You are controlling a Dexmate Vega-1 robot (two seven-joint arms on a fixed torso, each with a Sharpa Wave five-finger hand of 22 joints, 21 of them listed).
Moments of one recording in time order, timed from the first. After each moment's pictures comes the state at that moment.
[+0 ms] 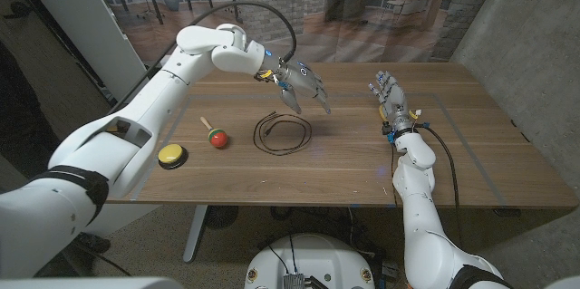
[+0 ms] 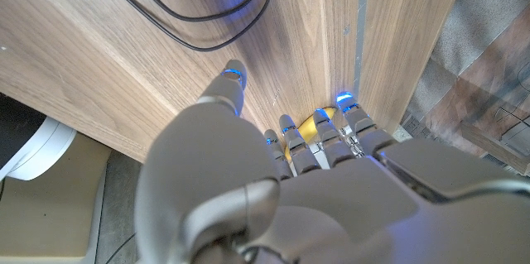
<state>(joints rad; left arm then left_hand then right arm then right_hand) 0.25 0.45 0.52 -1.40 1.03 -1.12 -0.63 1.02 0.00 0.39 -0.14 0.25 0.15 -0.20 0.22 0.19 0.25 -0.21 0.24 0.21 0.15 -0.04 0.21 0.19 0.09 0.06 0.43 0.20 -0.80 0.22 0.43 -1.16 -0.04 0.45 0.51 0.06 0.09 0.48 0.14 0.24 0.05 0.12 0.19 0.18 0.06 0.09 0.20 0.18 -0.04 0.05 0.19 0.19 0.21 0.00 0.20 0.17</state>
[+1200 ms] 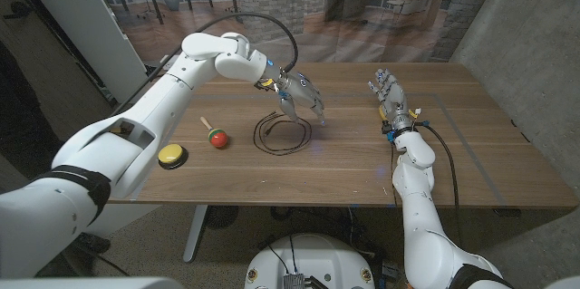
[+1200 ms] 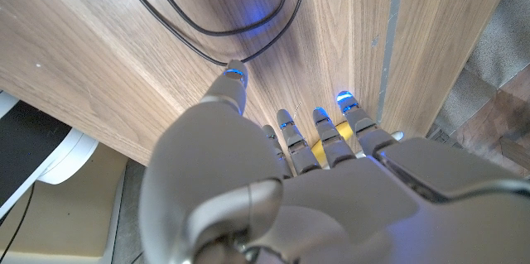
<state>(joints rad) 0.25 0.44 0.55 -1.37 1.05 -1.15 -0.64 1.04 0.01 0.34 -0.14 0.26 0.23 -0.22 0.22 0.19 0.32 -0.21 0.26 0.22 0.15 -0.04 0.21 0.19 0.10 0.07 0.43 0.20 -0.80 0.22 0.43 -1.16 -0.04 0.47 0.51 0.06 0.09 0.49 0.15 0.24 0.05 0.12 0.19 0.18 0.06 0.09 0.20 0.18 -0.04 0.05 0.19 0.19 0.21 0.00 0.20 0.17</state>
